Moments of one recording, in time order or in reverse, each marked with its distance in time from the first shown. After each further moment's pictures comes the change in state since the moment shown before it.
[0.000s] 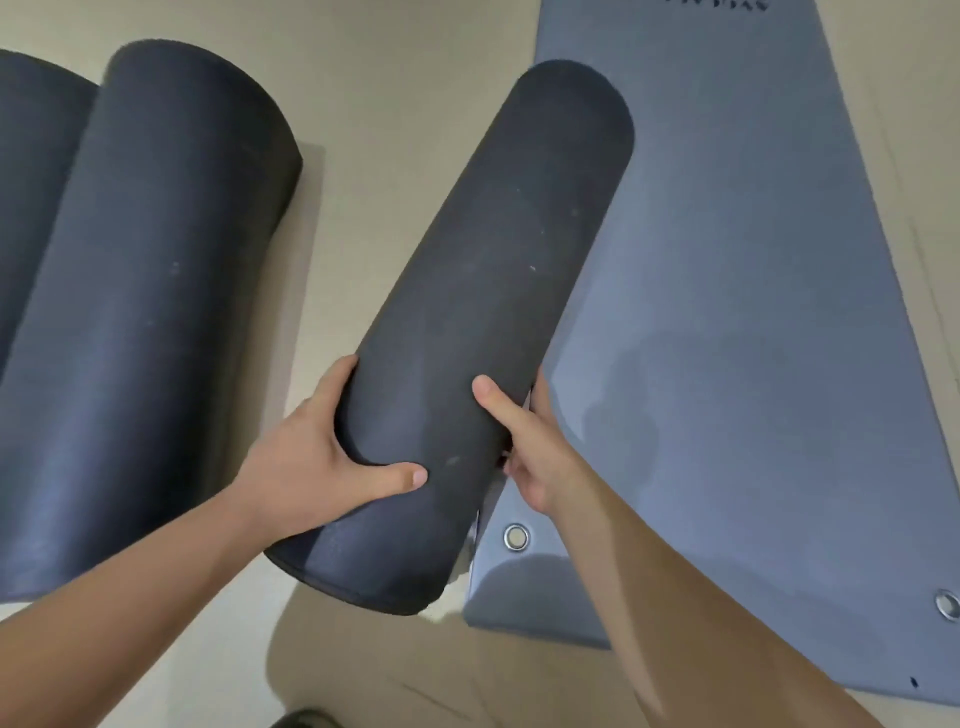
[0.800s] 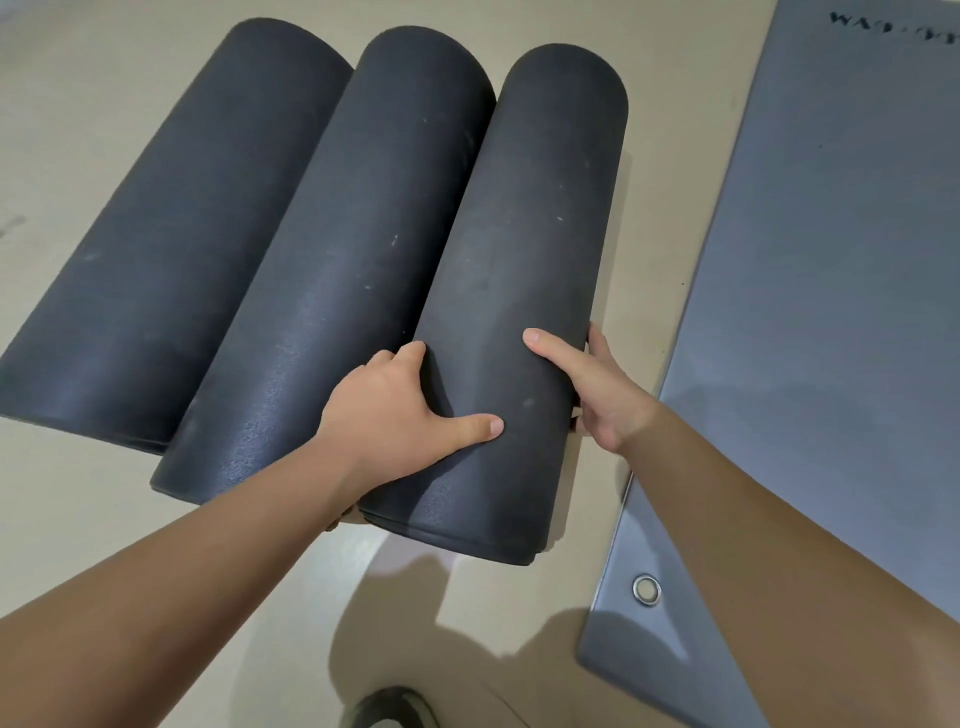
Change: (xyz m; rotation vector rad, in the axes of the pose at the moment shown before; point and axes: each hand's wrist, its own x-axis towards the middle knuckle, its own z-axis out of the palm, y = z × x) left_hand -0.012 -0.049 -0.086 0.346 0.272 -0.284; right_hand 0.075 -0.029 0.141 -0.431 -0.160 0.092
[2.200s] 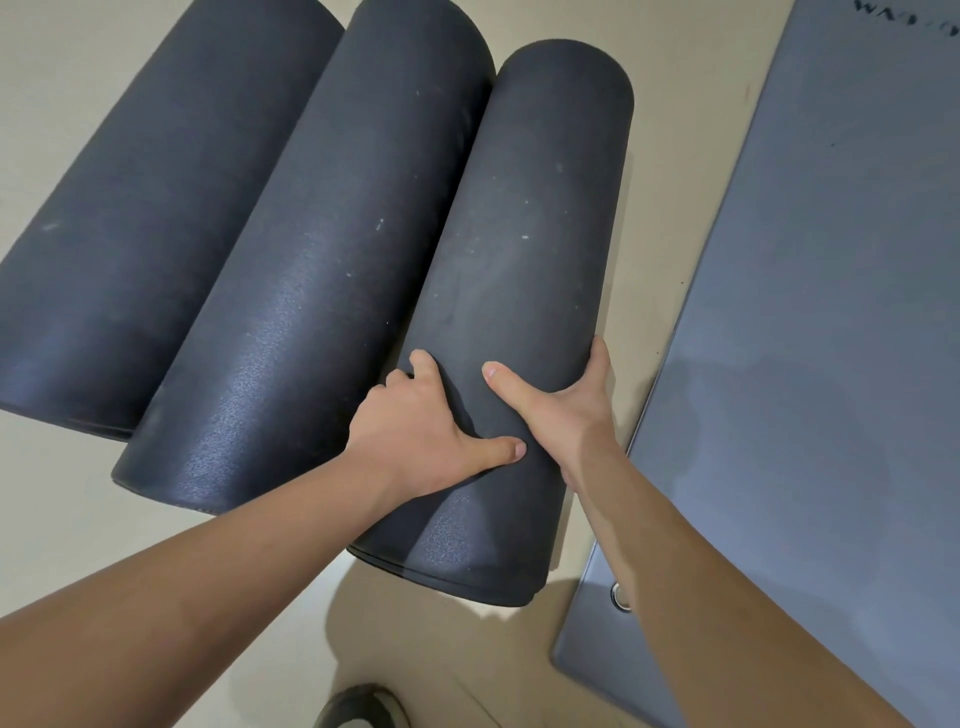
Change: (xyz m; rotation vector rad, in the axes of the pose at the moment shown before) left_hand 0.015 0.019 0.039 0.079 -0.072 -0.070; right_hand -0.006 0.028 0.030 -0.188 0.330 -0.112
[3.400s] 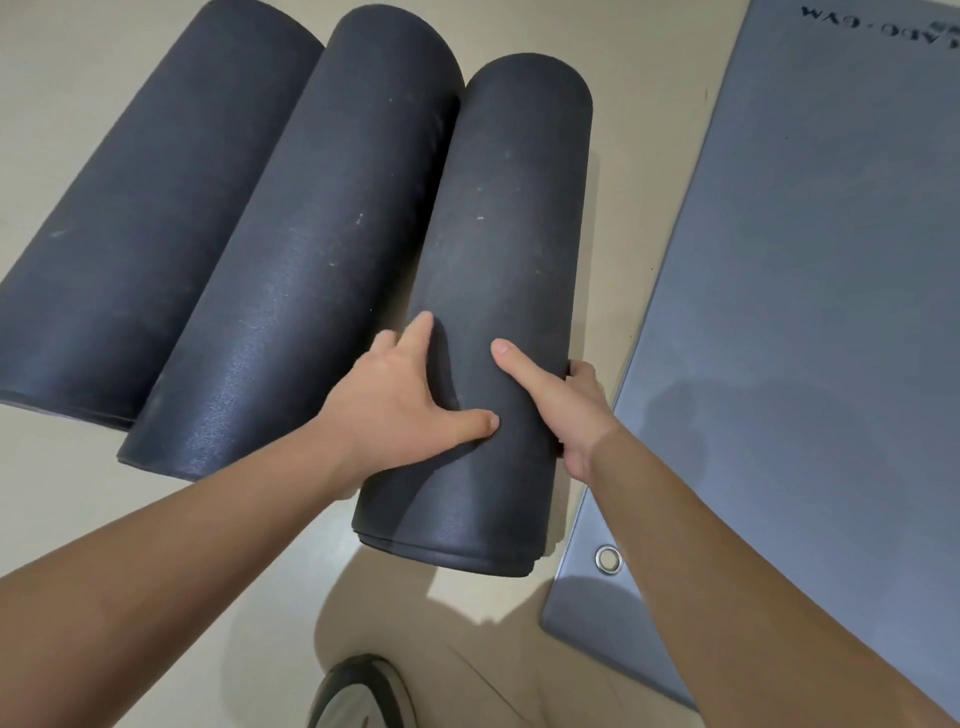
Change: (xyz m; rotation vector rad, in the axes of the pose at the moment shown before) left_hand -0.030 0.001 -0.023 -0.139 0.008 0.147; right_hand -0.037 -0.011 -0.036 0.210 -0.169 0.208
